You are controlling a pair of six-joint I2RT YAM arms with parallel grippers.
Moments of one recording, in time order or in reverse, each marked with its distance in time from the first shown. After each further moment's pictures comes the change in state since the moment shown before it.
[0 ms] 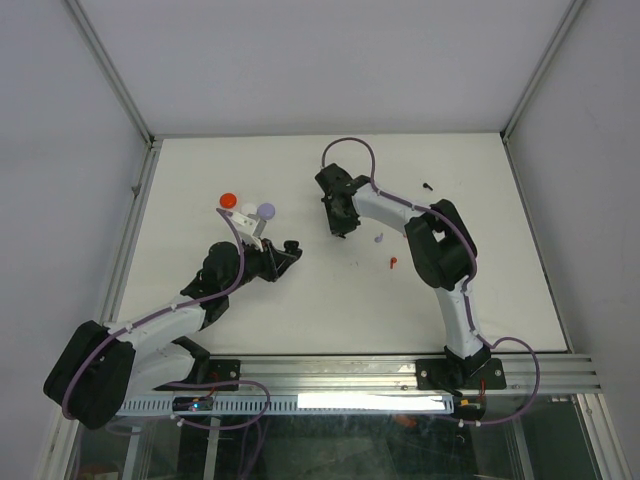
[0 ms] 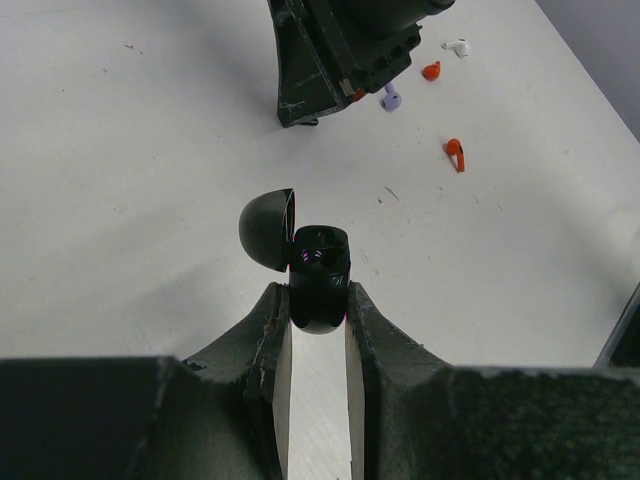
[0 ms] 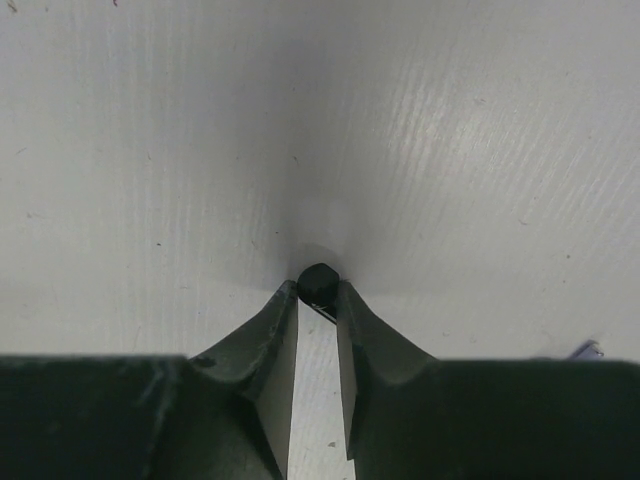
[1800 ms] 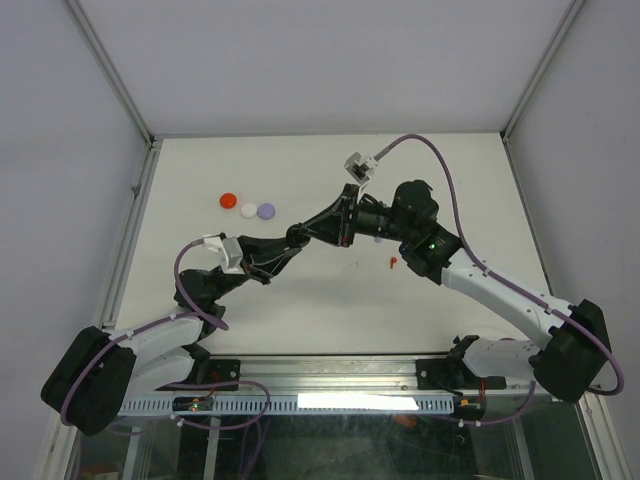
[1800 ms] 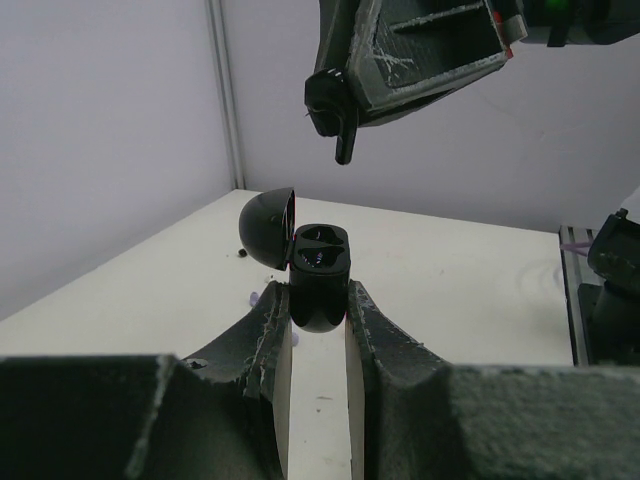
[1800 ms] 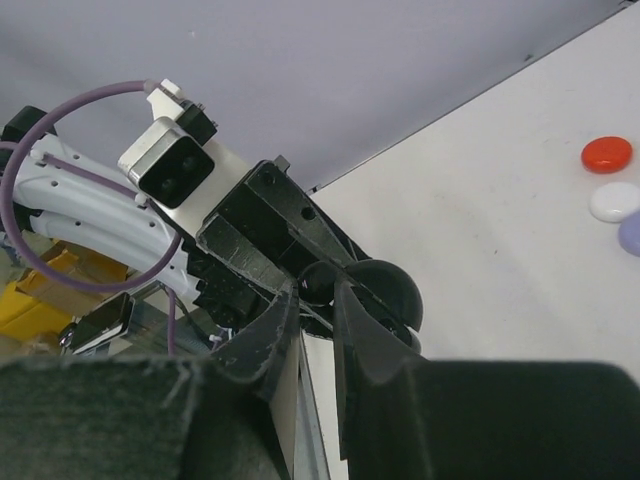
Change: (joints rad) left arm 0.000 -0.030 -0.121 0.823 0.311 0.186; right arm 0.093 -0.936 -0.681 0.950 -0.750 0.132
